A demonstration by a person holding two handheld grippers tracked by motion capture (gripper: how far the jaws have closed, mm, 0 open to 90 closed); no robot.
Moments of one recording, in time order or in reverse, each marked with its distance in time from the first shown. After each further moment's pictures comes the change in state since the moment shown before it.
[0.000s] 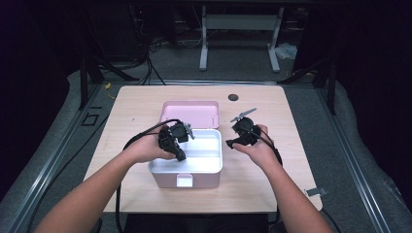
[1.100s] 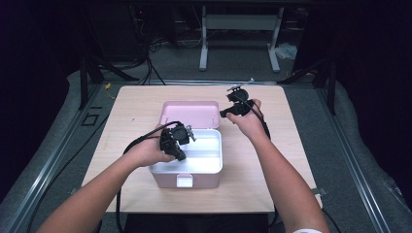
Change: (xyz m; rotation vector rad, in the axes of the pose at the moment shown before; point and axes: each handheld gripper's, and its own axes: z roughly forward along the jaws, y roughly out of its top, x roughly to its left) left arm -0.008 0.001 0.001 0.009 0.061 -0.011; right arm -0.030 0.077 0.007 -0.094 -0.019 0.168
